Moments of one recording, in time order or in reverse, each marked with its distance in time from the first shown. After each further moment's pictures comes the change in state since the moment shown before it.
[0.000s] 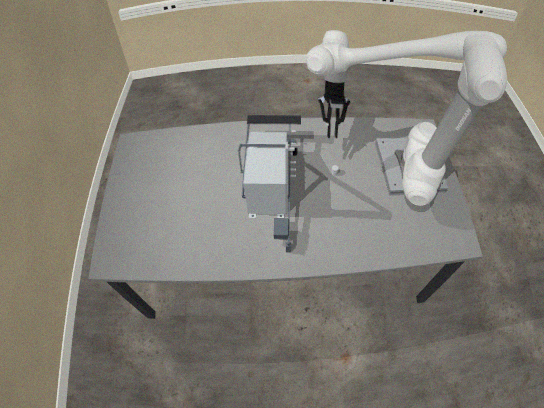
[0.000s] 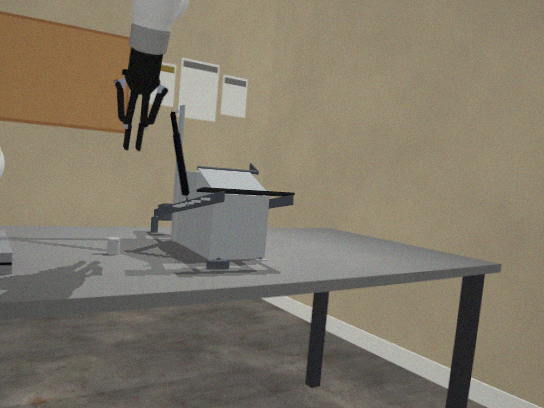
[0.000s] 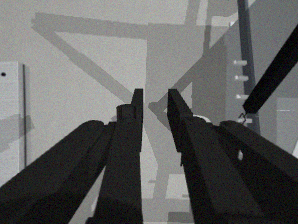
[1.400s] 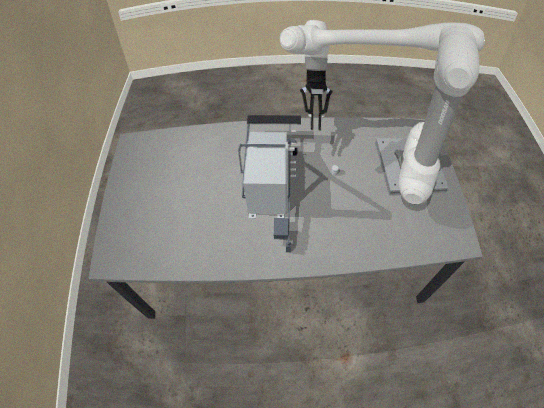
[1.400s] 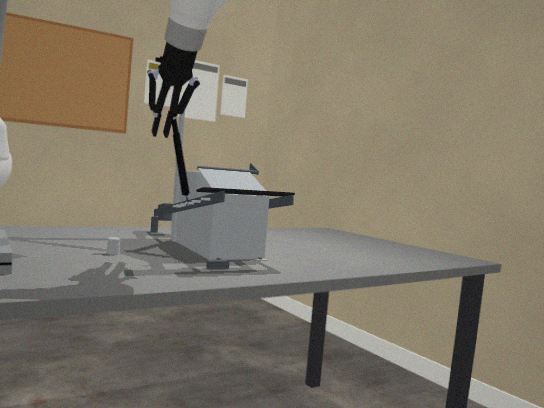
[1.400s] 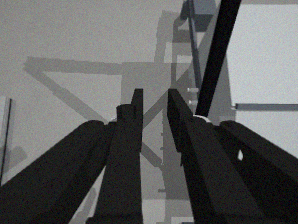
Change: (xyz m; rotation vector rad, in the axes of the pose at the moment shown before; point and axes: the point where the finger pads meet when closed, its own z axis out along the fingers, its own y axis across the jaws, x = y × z) arm 0.011 0.071 -0.038 -0.001 0.206 0.028
